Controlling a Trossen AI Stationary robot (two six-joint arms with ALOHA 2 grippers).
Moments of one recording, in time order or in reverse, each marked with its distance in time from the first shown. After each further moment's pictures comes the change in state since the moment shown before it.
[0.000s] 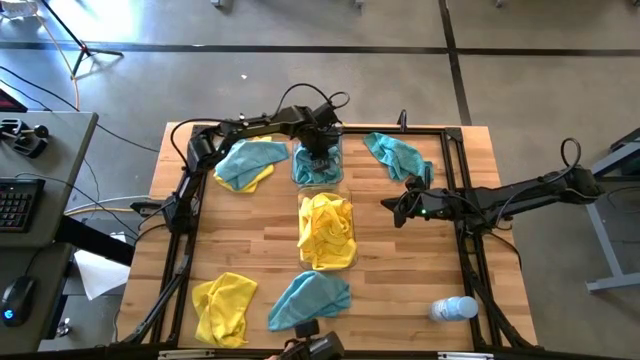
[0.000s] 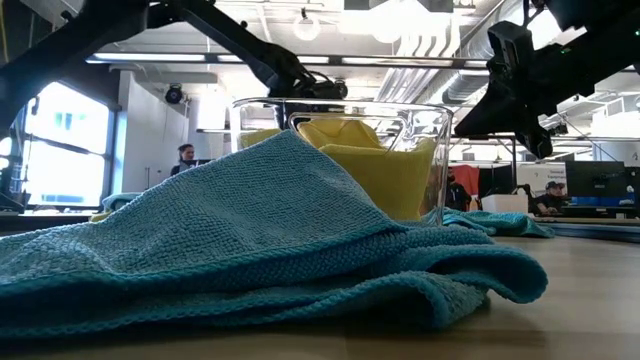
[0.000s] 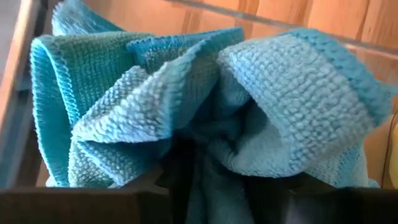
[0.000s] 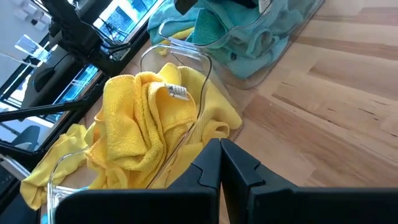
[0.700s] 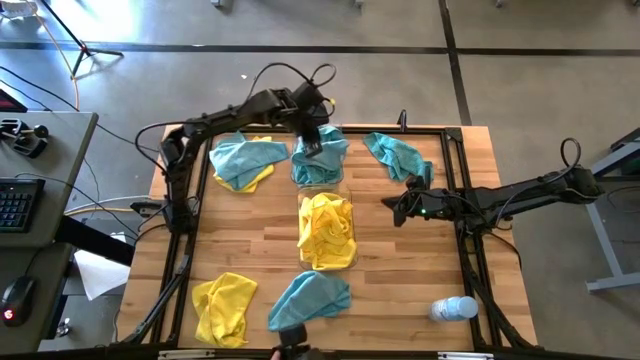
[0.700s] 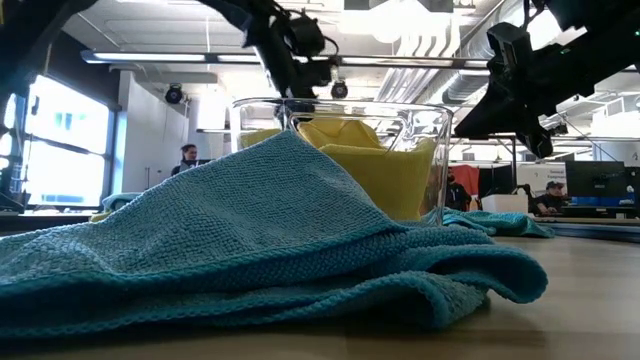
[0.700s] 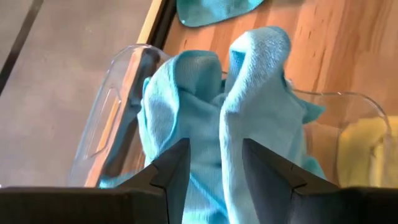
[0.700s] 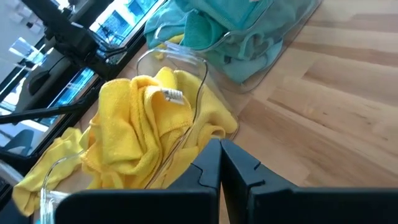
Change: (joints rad) left arm -0.006 -0.265 -0.002 -0.063 -0.076 -0.026; right arm 0.000 0.000 0.000 -0.002 0.030 -0.004
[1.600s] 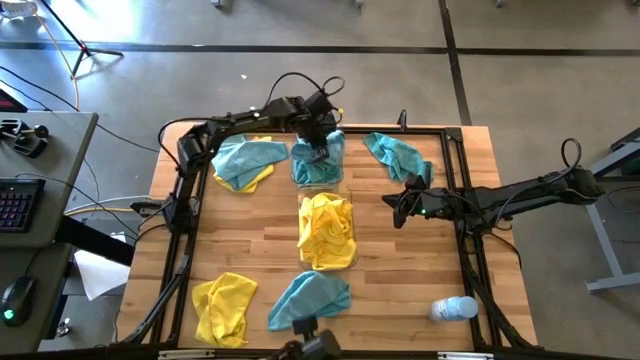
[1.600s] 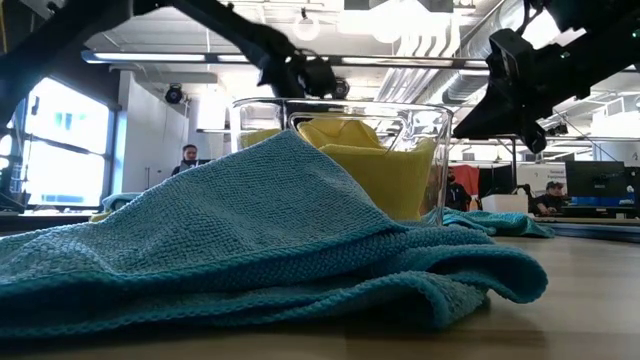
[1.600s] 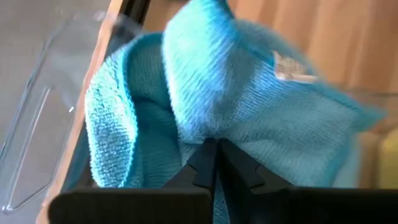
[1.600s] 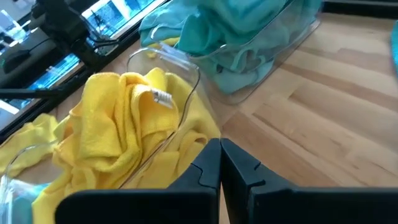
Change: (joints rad) left arm 0.023 0.173 0.000 0.095 0.060 0.024; right arm -0.011 0.000 0.000 -0.004 0.023 -0.168
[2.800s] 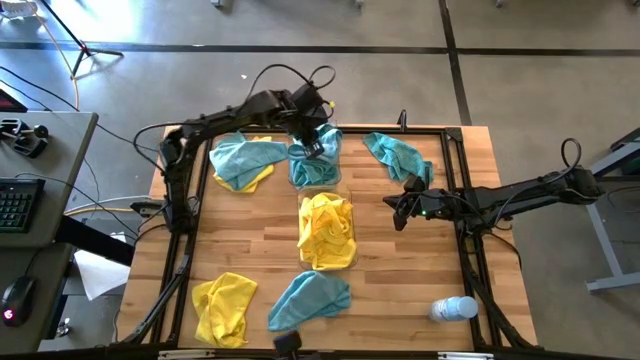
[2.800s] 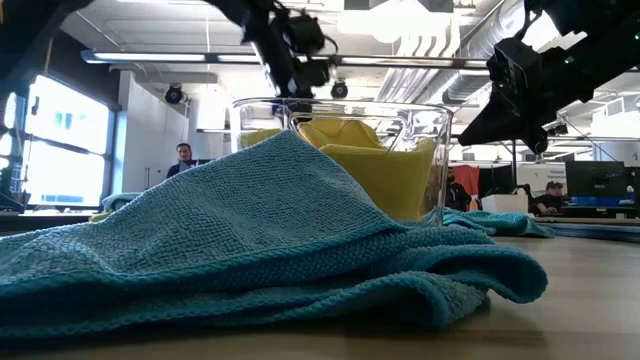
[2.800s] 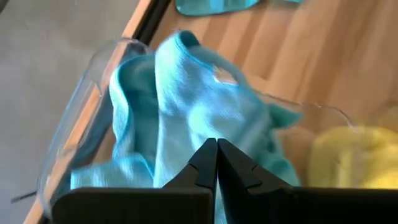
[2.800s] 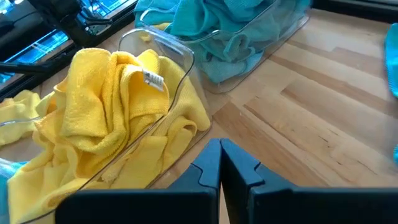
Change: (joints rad) left arm -0.039 -0.187 -0.001 -0.141 -0.043 -0.177; right arm 0.000 0.000 0.000 -0.048 0.000 -0.068
